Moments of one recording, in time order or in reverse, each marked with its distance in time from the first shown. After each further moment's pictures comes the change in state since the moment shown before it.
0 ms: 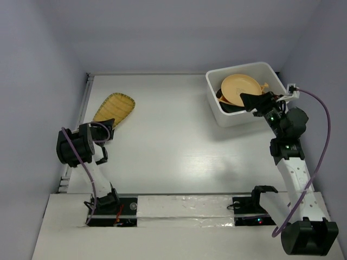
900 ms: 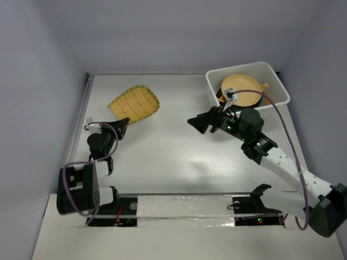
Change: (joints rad) left arm -0.171 -0.532 -0.217 -0.042 0.115 -0.137; right arm 0.621 0.150 0.040 -0.012 0.078 -0.039
